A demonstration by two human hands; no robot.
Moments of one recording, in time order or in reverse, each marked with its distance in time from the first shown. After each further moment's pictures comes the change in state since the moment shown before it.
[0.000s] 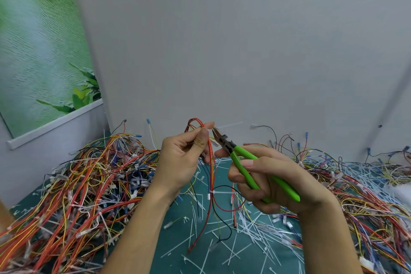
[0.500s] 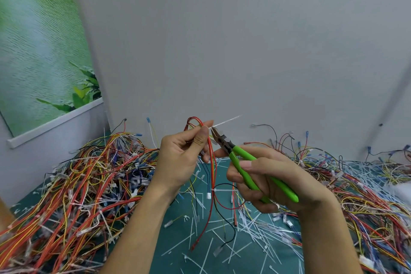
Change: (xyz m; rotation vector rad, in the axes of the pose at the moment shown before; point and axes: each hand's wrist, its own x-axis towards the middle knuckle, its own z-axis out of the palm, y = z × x) left_hand 0.001 -0.003 -0.002 -0.015 0.004 0.011; right_hand 0.000 0.000 -0.001 -0.035 -0.029 0.006
